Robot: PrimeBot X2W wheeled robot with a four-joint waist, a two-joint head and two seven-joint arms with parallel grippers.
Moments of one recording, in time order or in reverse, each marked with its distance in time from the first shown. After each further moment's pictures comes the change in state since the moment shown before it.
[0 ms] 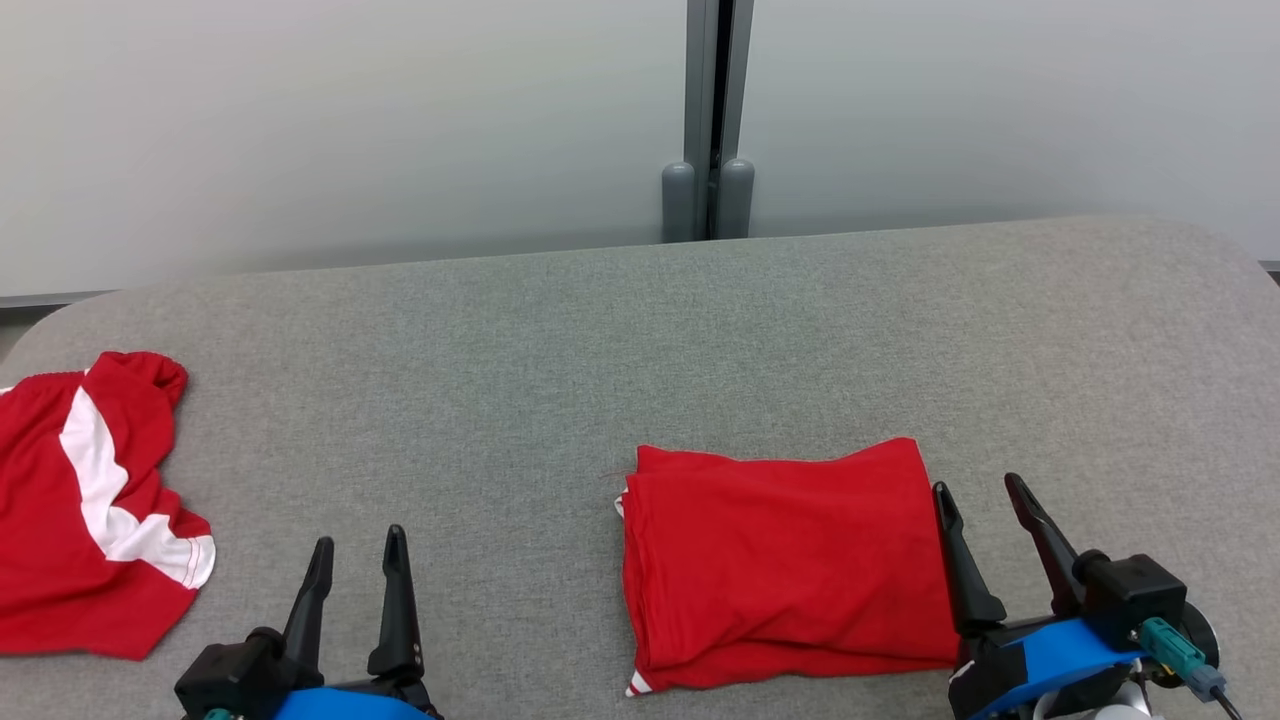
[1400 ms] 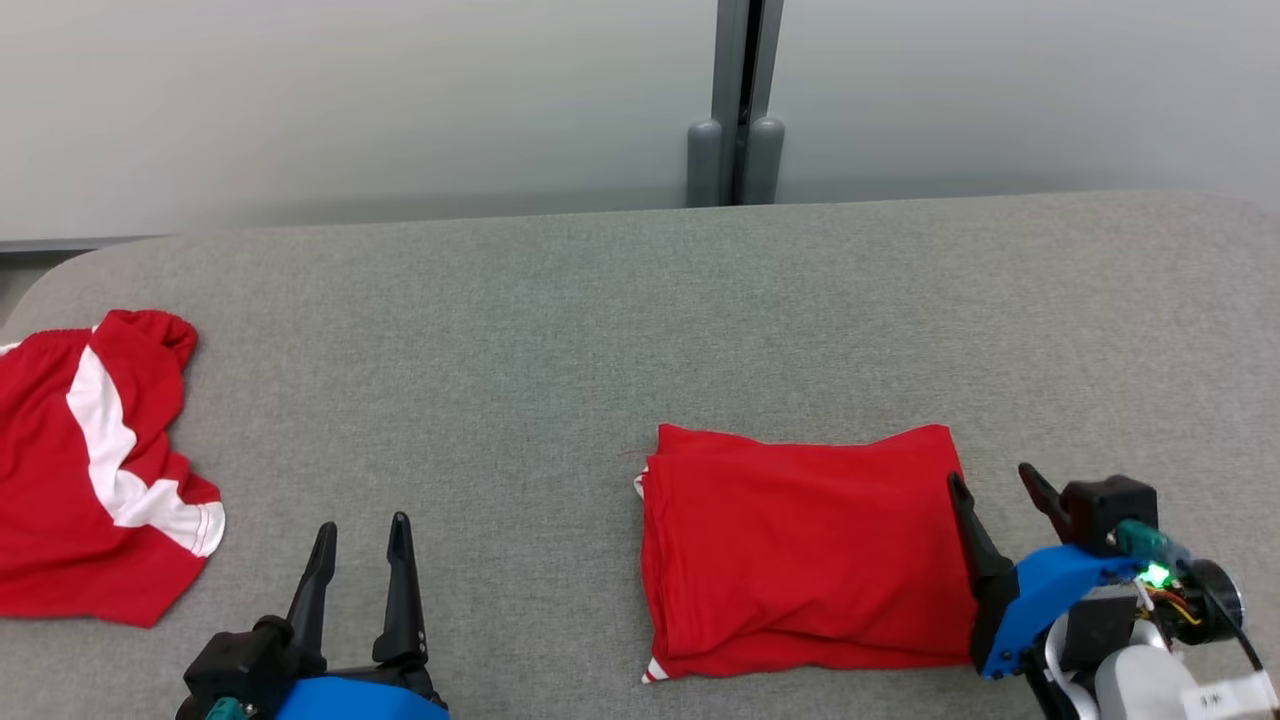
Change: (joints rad) left arm -0.014 -0.078 0.098 0.050 0.128 -0.091 0.000; right arm -0.096 0.000 -0.073 0.054 -0.088 0.000 0.274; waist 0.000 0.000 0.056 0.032
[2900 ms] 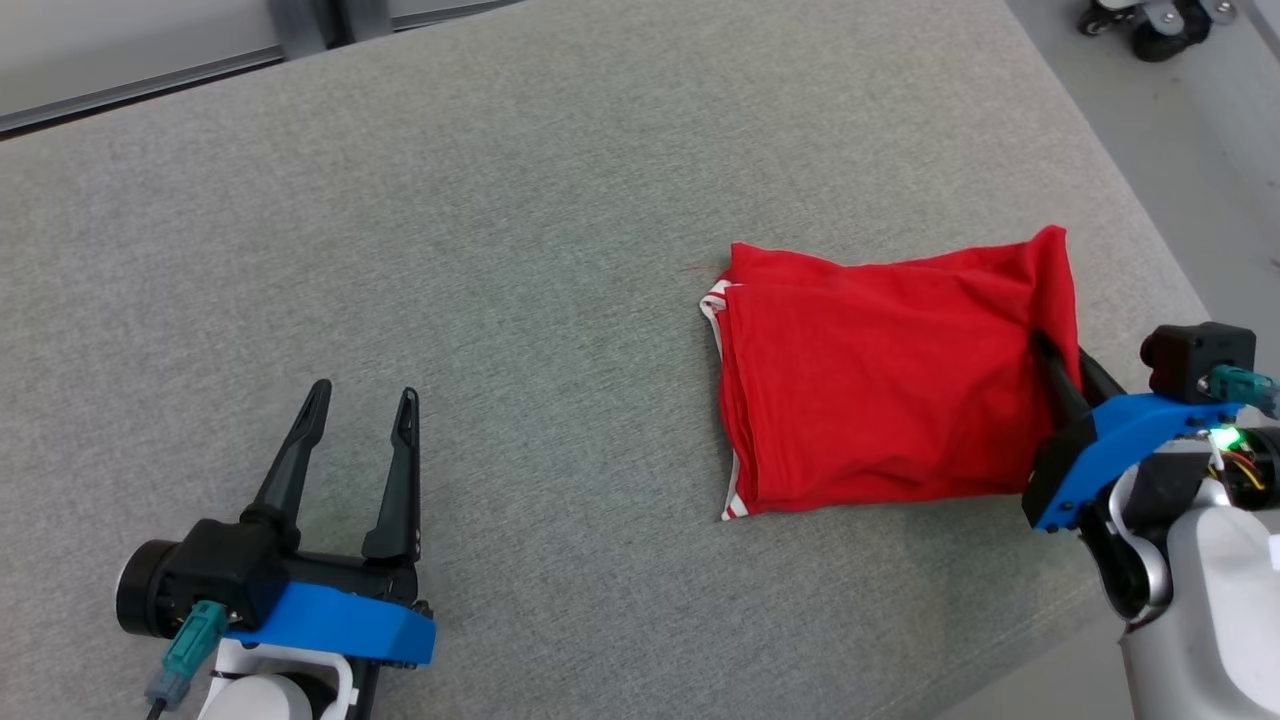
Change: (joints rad) left arm -0.114 0.088 -0.033 -0.210 0.136 -0.023 0.111; right arm -0.214 -0.070 -0.059 -0.001 0.114 0.000 0.177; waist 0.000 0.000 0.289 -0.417
